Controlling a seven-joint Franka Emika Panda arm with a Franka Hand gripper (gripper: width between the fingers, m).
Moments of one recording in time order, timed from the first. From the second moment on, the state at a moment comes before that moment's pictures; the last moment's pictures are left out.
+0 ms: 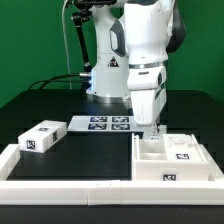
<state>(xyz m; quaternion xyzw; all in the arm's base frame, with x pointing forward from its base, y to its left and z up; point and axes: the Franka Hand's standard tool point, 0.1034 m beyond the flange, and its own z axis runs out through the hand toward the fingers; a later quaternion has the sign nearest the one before) 0.393 0.088 0.010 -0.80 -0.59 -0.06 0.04</state>
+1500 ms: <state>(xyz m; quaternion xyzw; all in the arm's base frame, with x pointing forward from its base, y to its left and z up) 0.418 0.047 0.065 -0.77 -0.64 -0.02 0.01</state>
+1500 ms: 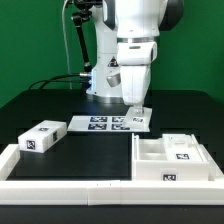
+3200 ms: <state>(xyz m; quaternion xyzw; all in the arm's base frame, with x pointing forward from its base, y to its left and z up) 0.433 0.068 0.062 -0.77 -0.63 -0.05 0.01</state>
